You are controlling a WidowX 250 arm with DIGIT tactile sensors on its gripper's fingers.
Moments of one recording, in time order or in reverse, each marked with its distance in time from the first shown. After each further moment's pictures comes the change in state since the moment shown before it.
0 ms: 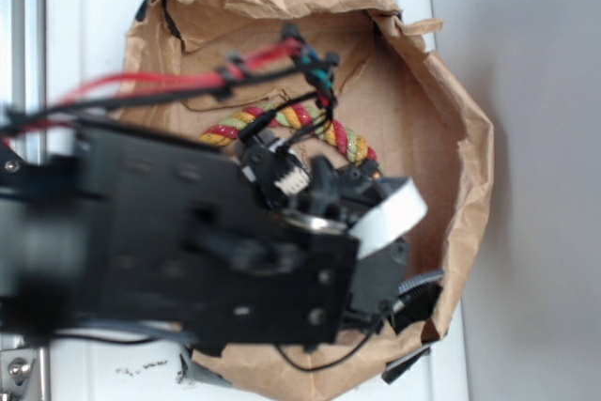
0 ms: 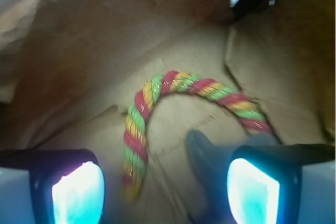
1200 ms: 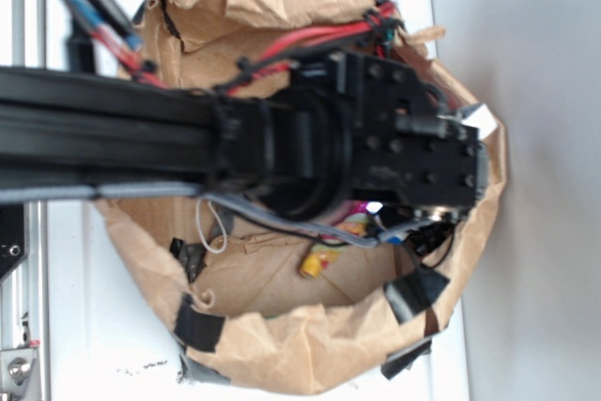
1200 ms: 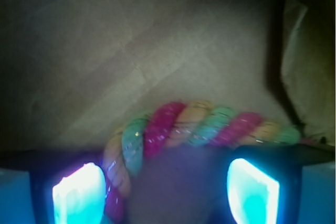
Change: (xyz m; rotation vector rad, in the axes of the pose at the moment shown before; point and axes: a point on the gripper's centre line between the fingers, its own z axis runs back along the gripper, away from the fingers) arm 0.034 0.008 -0.066 0.097 0.189 0.111
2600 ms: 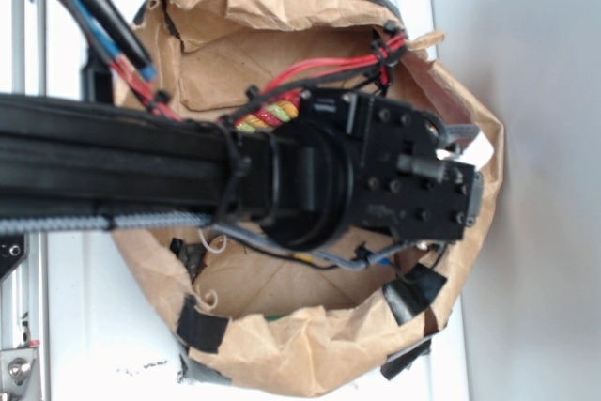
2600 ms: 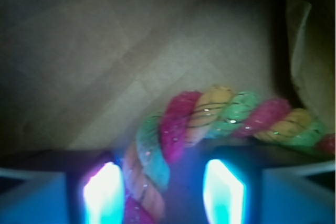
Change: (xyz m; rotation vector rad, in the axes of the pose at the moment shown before) arm -0.005 -0.003 -0.008 0.042 -0.059 0.028
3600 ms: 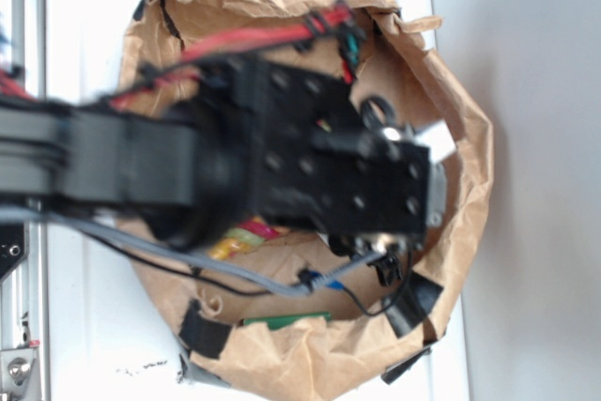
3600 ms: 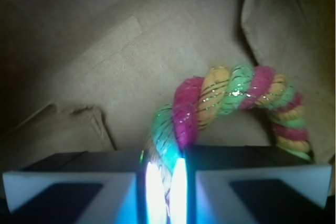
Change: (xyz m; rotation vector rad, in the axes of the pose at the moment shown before) arm -0.028 0.027 0.055 -0.085 0.089 -0.121
